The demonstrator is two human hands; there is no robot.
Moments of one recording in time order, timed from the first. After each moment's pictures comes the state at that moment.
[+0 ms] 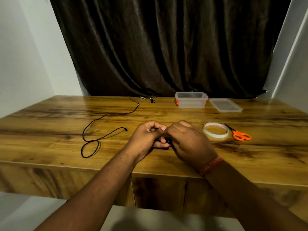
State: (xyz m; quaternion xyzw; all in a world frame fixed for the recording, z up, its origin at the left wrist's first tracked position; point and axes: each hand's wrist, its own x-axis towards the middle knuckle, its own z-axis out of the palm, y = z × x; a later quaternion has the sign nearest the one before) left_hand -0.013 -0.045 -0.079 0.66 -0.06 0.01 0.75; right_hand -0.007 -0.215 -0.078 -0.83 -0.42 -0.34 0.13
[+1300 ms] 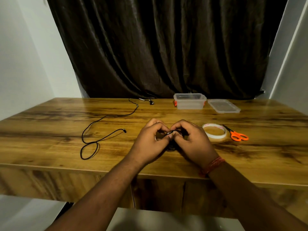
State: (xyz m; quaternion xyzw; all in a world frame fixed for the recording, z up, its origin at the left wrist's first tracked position) left_hand -0.026 -0.054 -0.081 0.84 -0.16 0.24 0.45; right_hand -0.007 -0.222 -0.080 -0.81 -0.29 -0.22 0.46
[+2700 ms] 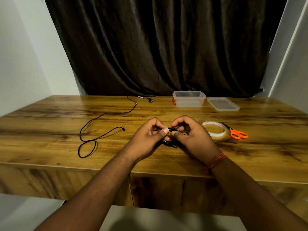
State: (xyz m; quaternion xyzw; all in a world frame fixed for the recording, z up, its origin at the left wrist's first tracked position) left_hand -0.015 -0.045 -0.088 0.67 -0.16 0.01 0.72; right_hand -0.001 -0.224 -0.080 -0.77 -0.25 -0.09 0.58
